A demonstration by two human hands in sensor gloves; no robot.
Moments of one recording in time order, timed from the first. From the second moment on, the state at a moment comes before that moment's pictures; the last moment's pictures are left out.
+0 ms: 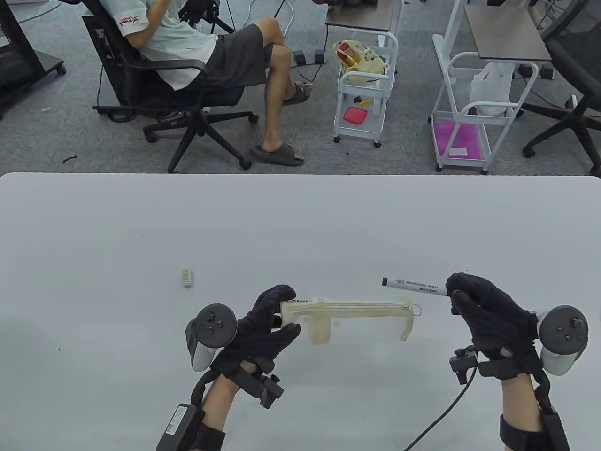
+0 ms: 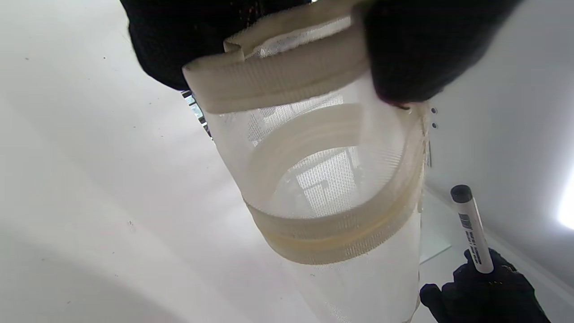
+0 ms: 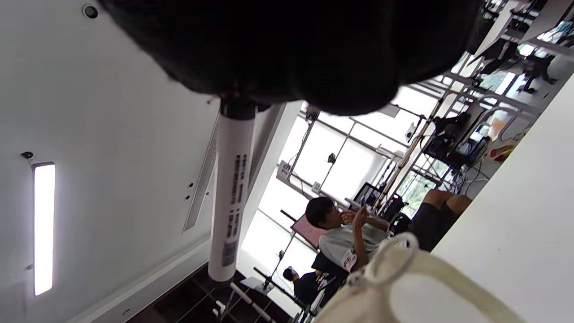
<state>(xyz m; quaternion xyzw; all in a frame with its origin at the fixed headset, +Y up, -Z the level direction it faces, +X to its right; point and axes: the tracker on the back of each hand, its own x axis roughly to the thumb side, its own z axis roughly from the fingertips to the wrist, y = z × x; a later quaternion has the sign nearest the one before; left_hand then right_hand) -0.147 -0.716 -0.288 -0.02 -0.19 0.53 0.83 0.299 -0.634 -0.267 0.15 -0.16 0.80 0.55</state>
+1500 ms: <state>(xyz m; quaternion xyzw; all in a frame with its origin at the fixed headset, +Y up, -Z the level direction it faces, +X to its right) -0.137 -0.710 -0.283 0.00 -0.21 0.57 0.80 0.260 -0.636 -0.256 0.16 -0.16 0.89 0.39</state>
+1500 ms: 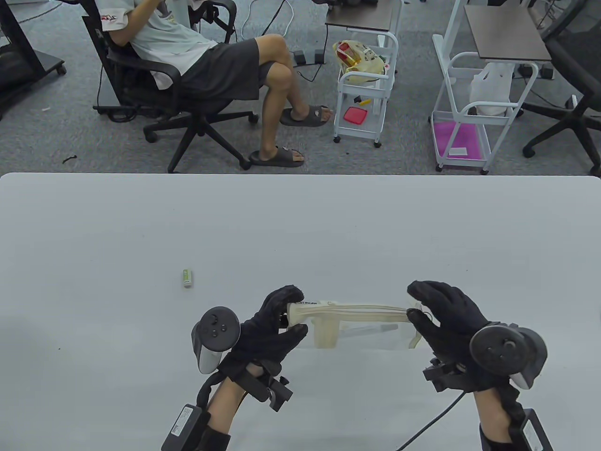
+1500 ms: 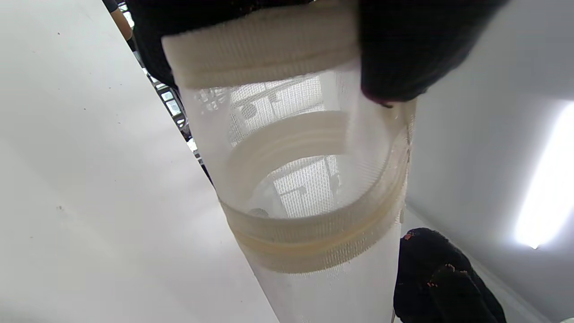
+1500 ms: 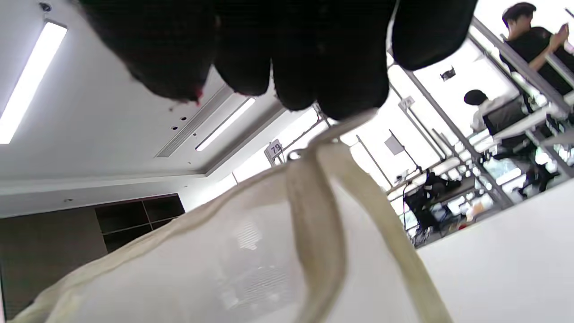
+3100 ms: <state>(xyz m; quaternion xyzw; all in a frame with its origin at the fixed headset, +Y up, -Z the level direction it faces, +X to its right) -0.295 -0.760 -0.439 -0.14 0.20 0.00 0.97 0.270 -0.710 -0.297 0.15 0.05 0.76 0.63</state>
